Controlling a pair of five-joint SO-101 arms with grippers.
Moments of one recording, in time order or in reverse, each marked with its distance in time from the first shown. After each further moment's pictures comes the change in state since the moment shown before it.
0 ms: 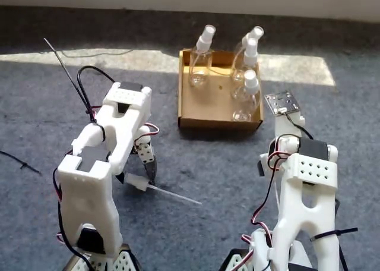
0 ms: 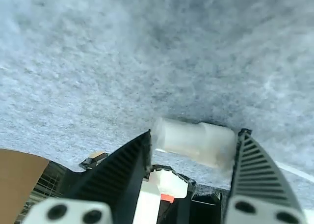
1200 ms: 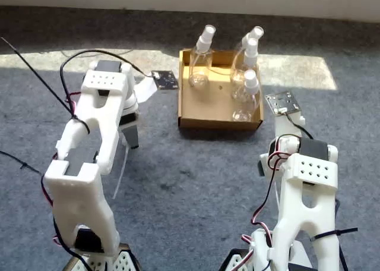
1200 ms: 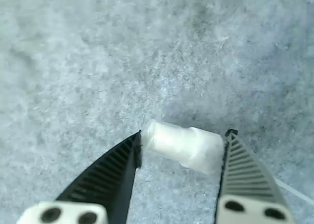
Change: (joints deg) left arm -6.2 -4.1 -13.5 -15.4 -80.5; right arm 0.0 0.0 0.0 0.0 0.0
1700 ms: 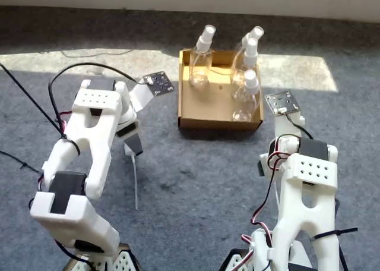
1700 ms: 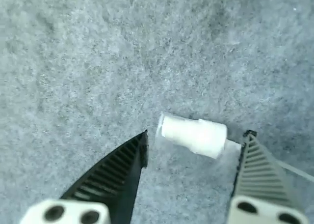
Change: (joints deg) left arm -0.2 -16.7 23.0 -14.1 10.1; right arm 0.0 0.0 0.0 0.0 0.0
